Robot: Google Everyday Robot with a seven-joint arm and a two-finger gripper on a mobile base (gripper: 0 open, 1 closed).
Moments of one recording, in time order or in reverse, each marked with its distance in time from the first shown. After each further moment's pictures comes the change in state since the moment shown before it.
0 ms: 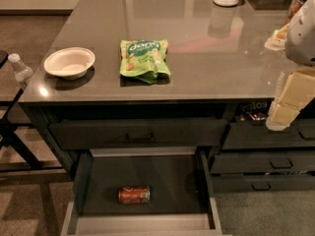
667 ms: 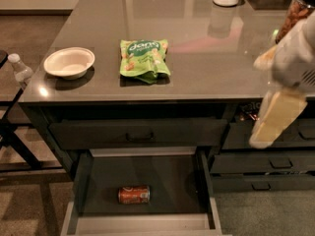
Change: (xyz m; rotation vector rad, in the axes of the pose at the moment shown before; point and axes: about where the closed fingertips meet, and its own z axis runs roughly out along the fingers) arm -0.008 0.019 0.028 -0.021 -0.050 0.028
